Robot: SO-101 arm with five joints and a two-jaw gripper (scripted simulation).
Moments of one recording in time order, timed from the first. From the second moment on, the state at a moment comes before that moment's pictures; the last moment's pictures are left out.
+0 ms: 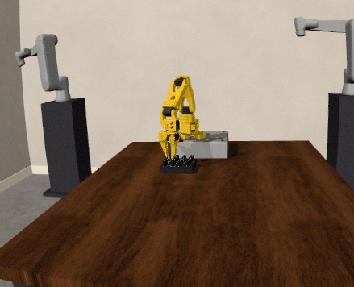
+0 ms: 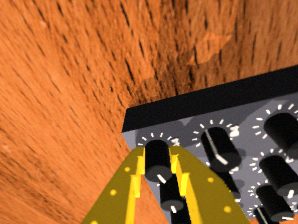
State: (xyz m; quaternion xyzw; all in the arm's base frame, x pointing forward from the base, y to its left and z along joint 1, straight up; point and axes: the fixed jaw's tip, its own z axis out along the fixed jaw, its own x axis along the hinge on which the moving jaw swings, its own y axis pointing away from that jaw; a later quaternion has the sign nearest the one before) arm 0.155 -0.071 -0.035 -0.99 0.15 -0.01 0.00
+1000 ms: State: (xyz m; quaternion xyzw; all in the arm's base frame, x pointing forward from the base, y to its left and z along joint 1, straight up) arm 0.158 -0.071 -0.035 -1.00 -0.08 -0.01 0.00
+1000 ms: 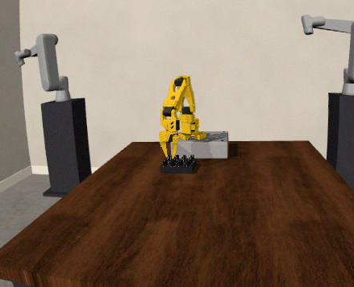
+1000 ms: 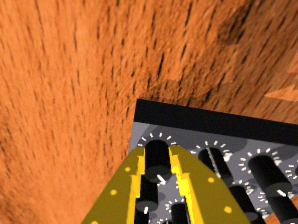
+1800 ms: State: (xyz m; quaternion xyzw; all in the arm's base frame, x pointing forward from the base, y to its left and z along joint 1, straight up) arm 0.160 -0.070 -0.035 -0.97 -0.24 -0.01 0.00
